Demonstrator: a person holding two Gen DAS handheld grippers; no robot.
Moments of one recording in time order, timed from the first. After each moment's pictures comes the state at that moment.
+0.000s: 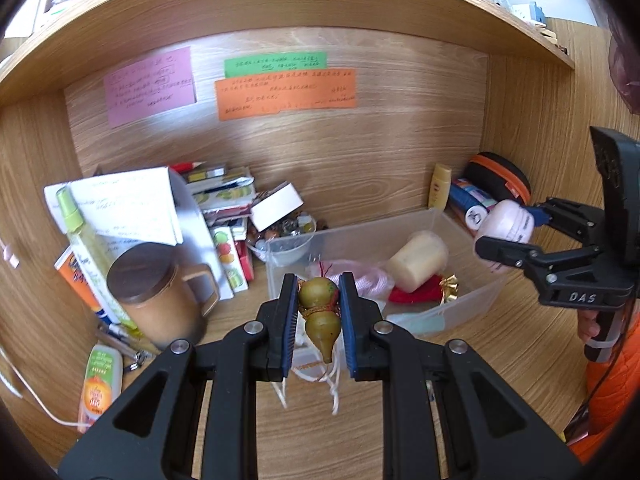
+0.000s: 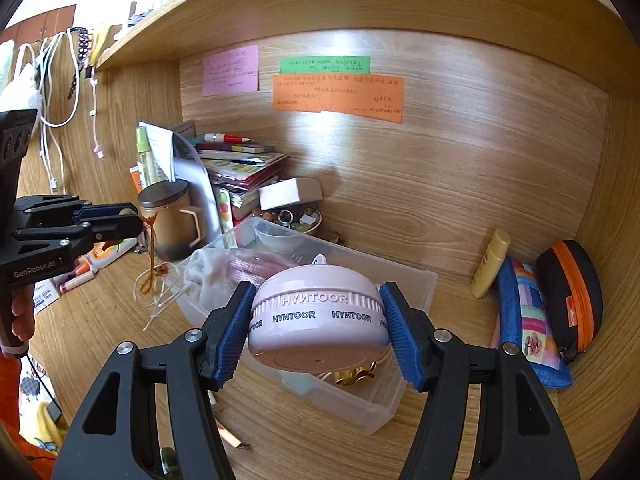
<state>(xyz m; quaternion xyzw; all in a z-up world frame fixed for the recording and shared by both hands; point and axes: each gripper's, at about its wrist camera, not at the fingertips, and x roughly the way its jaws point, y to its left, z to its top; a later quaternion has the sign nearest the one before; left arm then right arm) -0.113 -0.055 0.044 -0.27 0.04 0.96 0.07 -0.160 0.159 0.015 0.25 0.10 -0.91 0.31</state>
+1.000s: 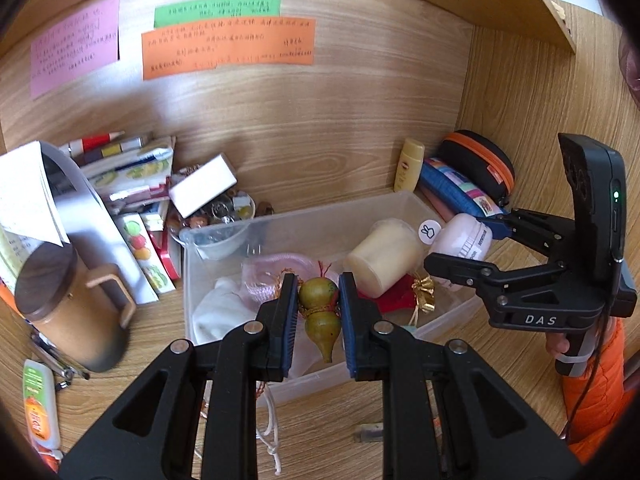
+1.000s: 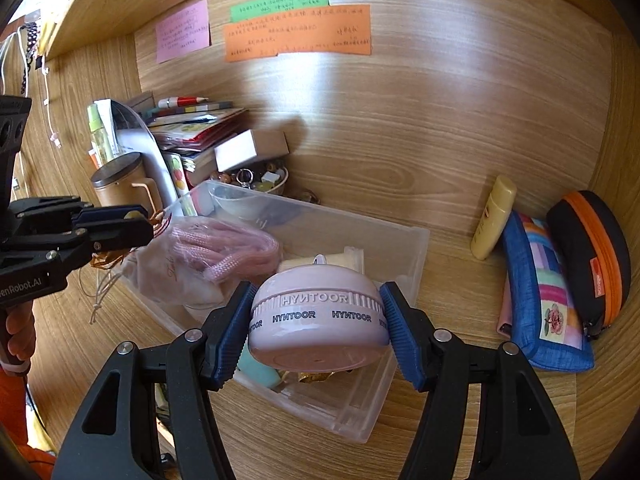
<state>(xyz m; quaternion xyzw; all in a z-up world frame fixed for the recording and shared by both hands) -0.177 -0.030 0.010 -0.33 0.02 0.93 0.15 -0.215 0.166 -0.025 0.32 0.09 -0.90 0.28</state>
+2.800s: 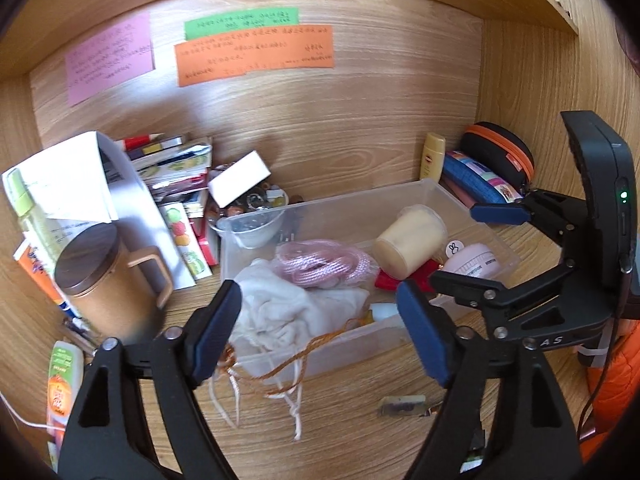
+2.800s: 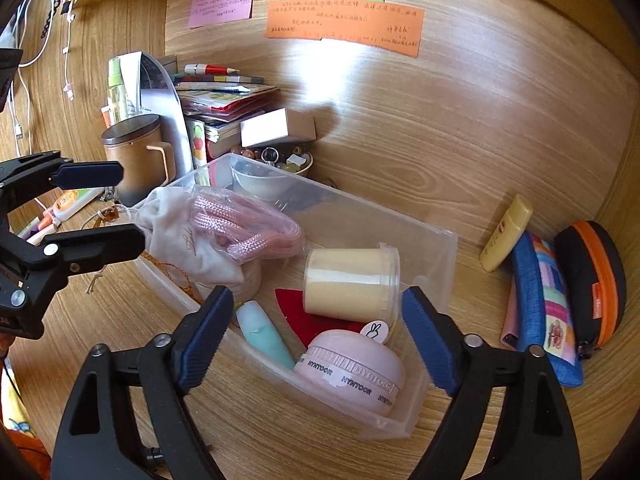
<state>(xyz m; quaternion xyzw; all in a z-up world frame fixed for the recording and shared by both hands) -0.143 -0.033 0.011 -0.31 0.05 0.95 0.09 -0.190 0.136 -0.028 0.30 0.17 -0.89 0.29</state>
